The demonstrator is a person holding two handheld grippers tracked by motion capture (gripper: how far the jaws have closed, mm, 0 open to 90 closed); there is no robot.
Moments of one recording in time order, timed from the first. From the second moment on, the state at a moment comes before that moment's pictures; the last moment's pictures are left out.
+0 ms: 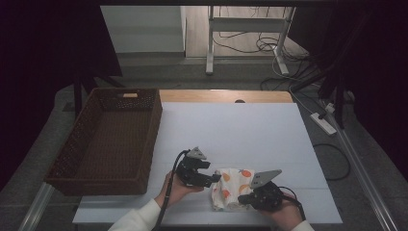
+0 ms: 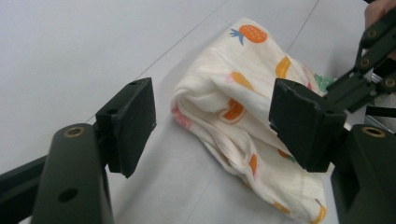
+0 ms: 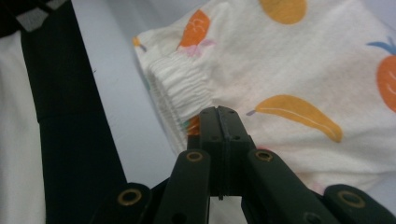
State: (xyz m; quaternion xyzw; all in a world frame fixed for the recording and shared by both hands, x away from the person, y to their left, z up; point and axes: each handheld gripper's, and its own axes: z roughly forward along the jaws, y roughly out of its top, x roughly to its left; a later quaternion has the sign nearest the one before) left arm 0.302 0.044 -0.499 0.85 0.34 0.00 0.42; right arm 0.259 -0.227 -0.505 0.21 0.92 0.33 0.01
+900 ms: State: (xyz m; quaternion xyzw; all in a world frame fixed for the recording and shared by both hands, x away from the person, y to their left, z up) left arm 0.305 0.050 -0.497 0.84 0.34 0.00 0.42; right arm 0.266 -0.182 -0.503 0.17 0.92 0.36 0.02
